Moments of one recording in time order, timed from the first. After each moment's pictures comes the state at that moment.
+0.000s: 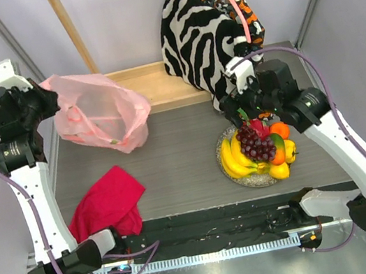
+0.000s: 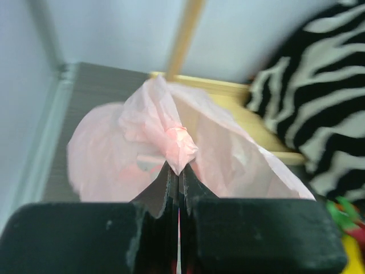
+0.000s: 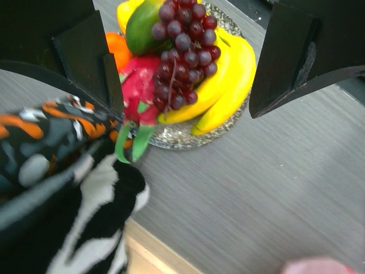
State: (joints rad) left arm 0.25 1.19 1.62 -0.64 0.35 -0.21; right arm 0.48 1.18 1.41 -0.82 -0.09 -0.21
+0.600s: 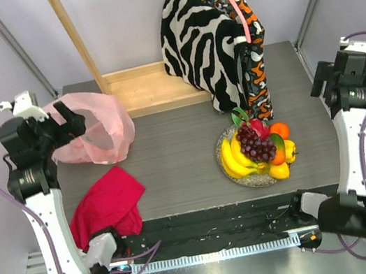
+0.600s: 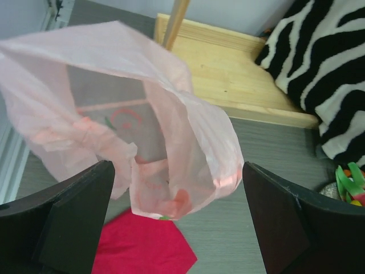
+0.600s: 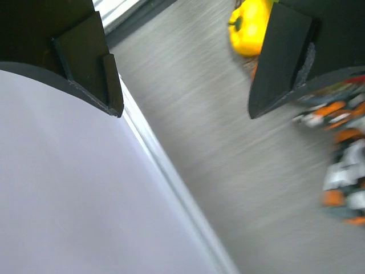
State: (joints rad) left arm 0.26 1.01 1.37 -0.71 0.27 -0.19; right arm -0.28 1.08 1.25 -0.72 0.31 -0.02
